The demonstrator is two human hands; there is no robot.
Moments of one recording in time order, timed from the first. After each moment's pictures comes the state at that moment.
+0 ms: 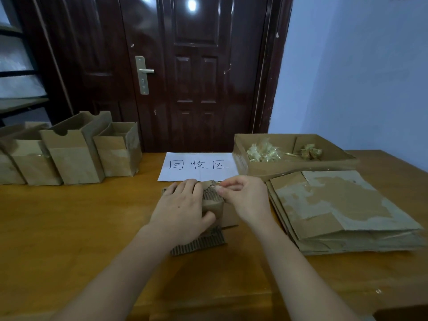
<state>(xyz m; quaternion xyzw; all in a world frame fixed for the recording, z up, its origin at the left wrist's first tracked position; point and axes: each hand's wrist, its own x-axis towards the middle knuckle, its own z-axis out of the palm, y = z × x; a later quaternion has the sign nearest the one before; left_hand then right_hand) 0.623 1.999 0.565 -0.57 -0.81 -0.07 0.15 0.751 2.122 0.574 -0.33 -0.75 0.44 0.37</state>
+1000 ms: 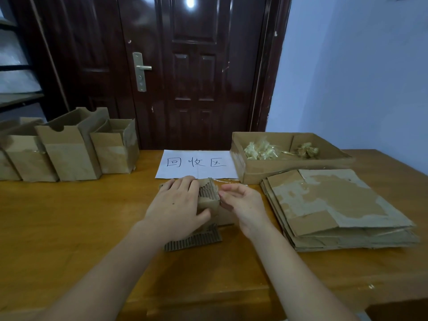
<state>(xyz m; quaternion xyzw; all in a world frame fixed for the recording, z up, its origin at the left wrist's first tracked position) 0.612 1.998 0.559 -0.58 -0.80 -0.07 0.17 0.755 2.121 0.545 -0.31 -0.58 0.67 0.35</state>
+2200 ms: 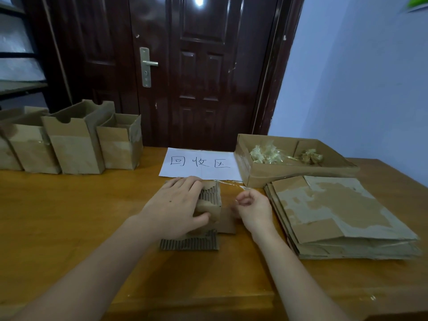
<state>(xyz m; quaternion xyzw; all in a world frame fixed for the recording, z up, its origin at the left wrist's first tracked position) 0.593 1.990 0.559 -0.62 -0.77 -0.08 0.14 0.758 2.133 0.533 -0.44 -0.70 0.44 0.35</state>
